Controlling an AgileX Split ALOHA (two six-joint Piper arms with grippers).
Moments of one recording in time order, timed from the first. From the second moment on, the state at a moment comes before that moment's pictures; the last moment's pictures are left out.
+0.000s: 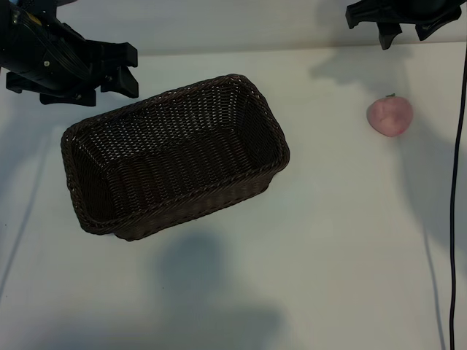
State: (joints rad) left arm -0.18 1.64 -1.30 -0.31 0.78 -0.03; right arm 0.36 2.00 -1.92 -0.15 1.22 0.17
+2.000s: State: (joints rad) left arm -0.18 1.66 -0.89 0.09 0.53 -0.60; right arm 0.36 2.00 -1.92 -0.14 1.22 0.14
